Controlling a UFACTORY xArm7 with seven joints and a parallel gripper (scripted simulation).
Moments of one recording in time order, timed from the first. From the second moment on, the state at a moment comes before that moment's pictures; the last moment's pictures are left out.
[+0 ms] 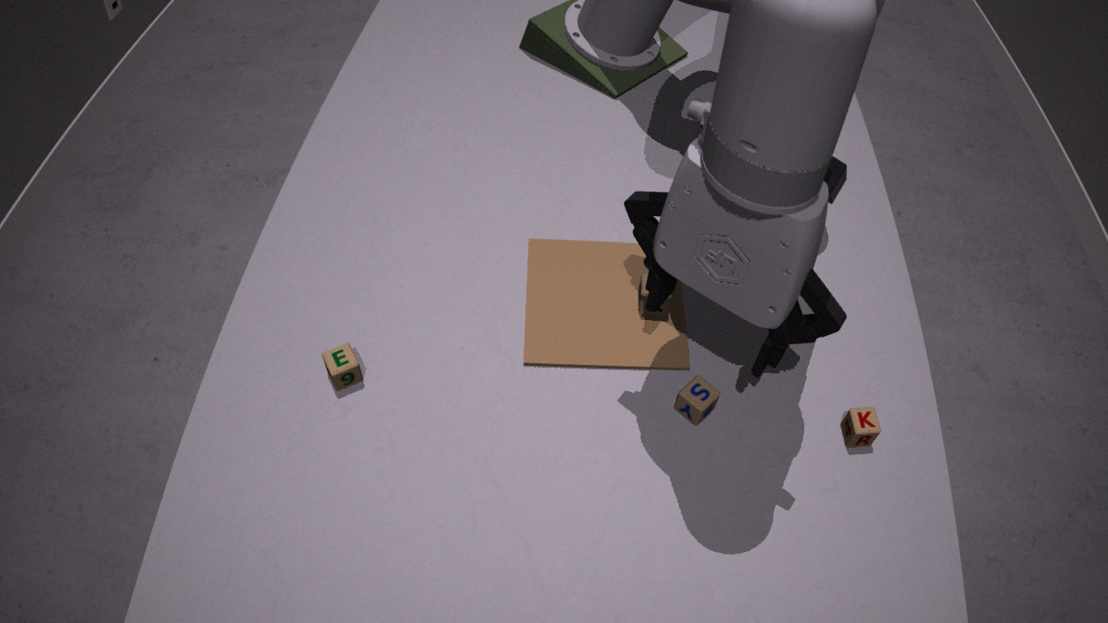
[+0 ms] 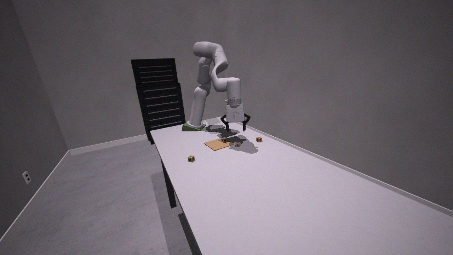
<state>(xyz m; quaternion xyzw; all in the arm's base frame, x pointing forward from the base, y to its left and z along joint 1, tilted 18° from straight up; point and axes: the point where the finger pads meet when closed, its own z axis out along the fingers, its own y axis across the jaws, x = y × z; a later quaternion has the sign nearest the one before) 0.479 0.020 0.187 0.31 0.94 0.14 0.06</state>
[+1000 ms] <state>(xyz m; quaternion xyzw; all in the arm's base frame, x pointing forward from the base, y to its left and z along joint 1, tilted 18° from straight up) 0.486 0.024 0.186 0.38 0.91 0.15 0.05</state>
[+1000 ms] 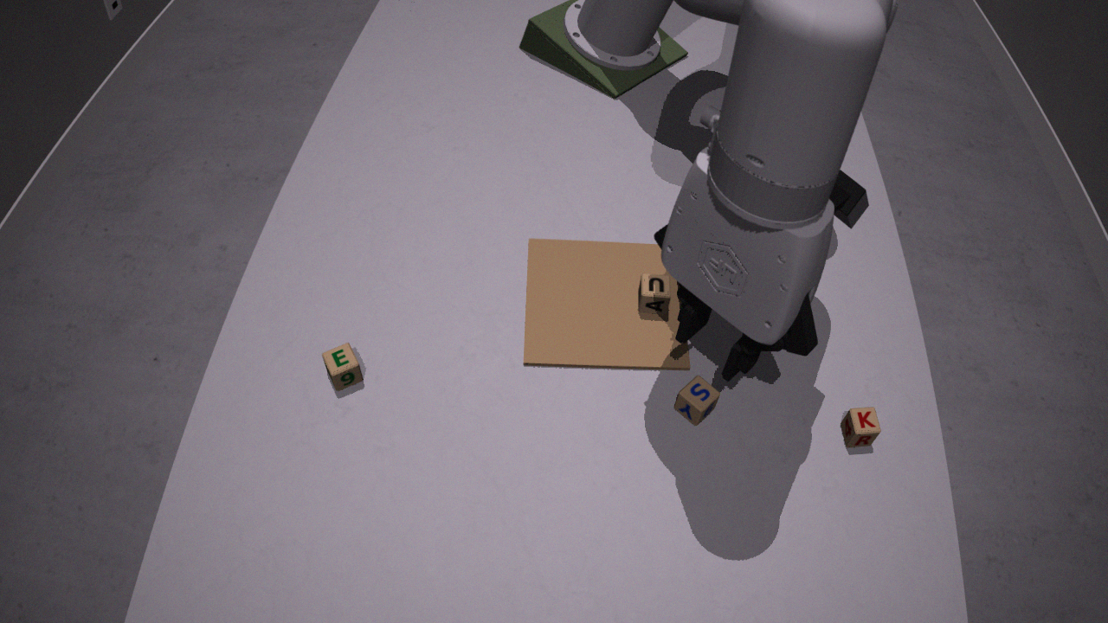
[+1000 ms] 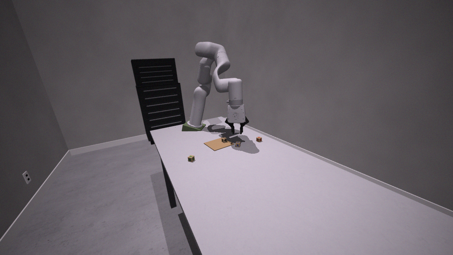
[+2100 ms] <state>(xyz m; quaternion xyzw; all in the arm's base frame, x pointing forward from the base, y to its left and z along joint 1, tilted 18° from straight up) 0.487 0.026 0.179 0.38 0.91 0.15 0.05</state>
